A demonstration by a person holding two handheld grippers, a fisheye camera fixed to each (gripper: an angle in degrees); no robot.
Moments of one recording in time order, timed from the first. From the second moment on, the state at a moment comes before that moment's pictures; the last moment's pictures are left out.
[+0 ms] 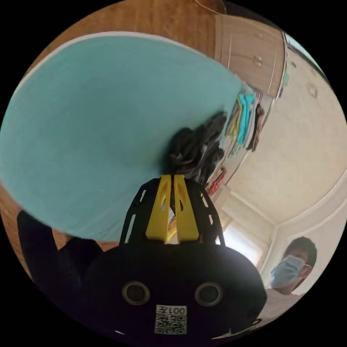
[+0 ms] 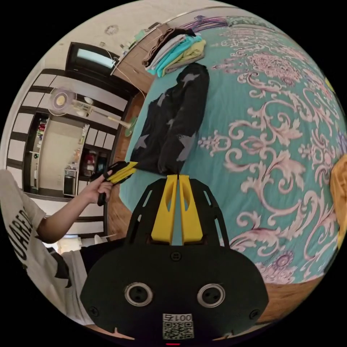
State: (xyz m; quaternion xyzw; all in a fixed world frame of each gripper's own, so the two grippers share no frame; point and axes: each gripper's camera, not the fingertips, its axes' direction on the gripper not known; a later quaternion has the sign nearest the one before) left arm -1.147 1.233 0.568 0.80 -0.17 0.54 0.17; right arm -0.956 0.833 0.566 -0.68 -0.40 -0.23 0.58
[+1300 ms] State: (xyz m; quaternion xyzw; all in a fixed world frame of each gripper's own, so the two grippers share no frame) left arm -1.069 0.909 0.663 0.76 -0.59 0.02 -0.28; right arm -1.029 0.877 0.438 -0.46 -0.31 -0.64 0.54
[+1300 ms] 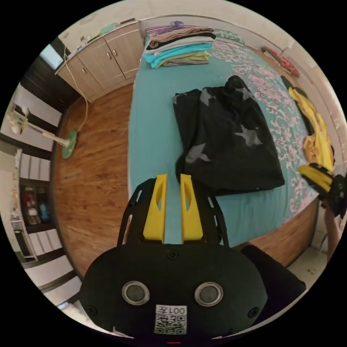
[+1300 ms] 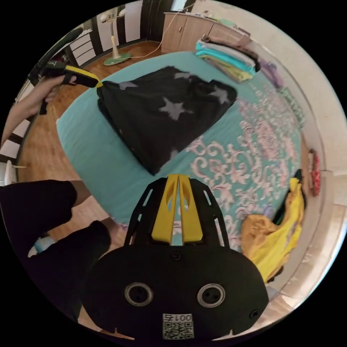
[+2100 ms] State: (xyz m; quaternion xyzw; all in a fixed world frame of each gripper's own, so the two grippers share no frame) left arm -0.917 0.964 0.774 0.66 -0.72 0.15 -0.18; right arm -1.203 0.846 0.691 -0.56 -0.37 -0.37 0.64
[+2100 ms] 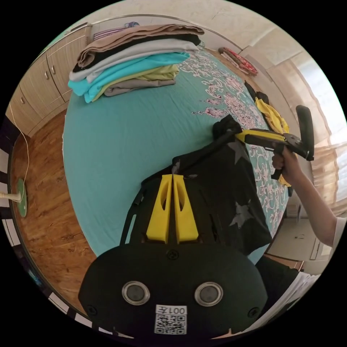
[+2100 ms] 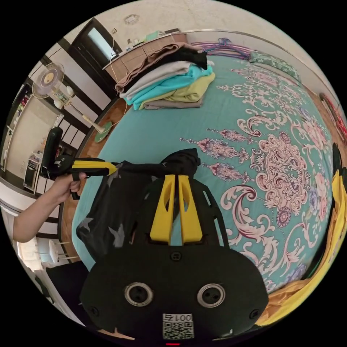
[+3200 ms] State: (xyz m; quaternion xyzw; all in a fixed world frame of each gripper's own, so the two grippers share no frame) left arm -1.119 1.021 0.871 0.74 -0.65 0.13 -0.08; right arm -1.118 0.730 0.565 -0.68 -0.33 -0.29 0.58
